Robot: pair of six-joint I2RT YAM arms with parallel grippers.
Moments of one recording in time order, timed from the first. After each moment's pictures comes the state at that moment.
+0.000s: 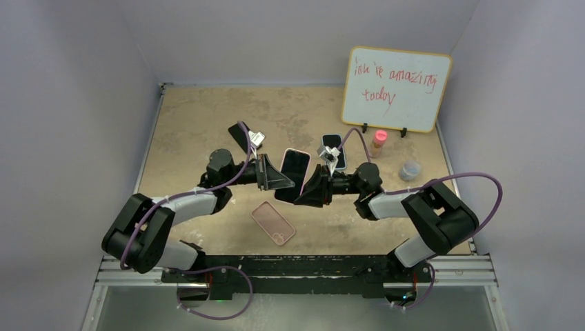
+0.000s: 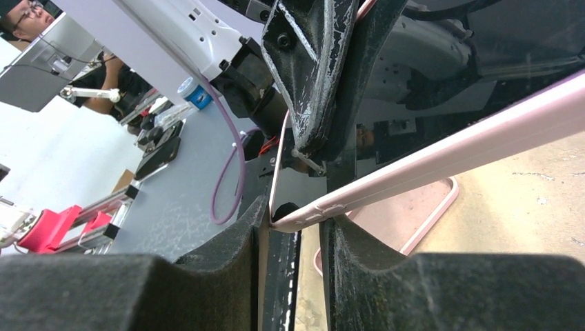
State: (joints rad) left arm -0.47 1.39 0.48 0.89 0.93 -1.04; right arm 0.58 1.54 0.42 1.29 -1.07 0.75
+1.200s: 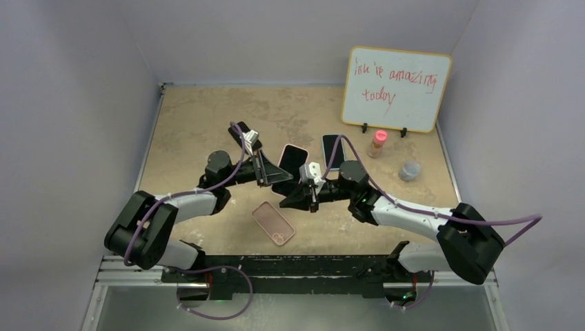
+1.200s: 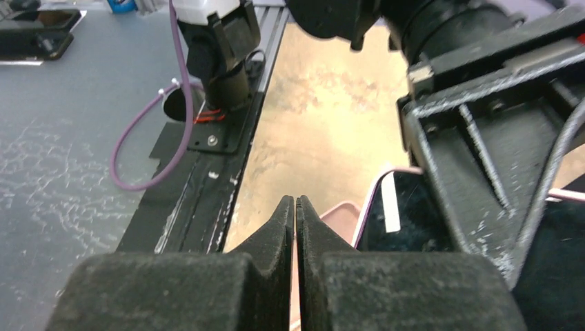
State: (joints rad) left arm -0.44 1.41 0.46 0.94 0.84 -1.21; right arm 0.81 1.28 0.56 0.63 -0.90 -0.04
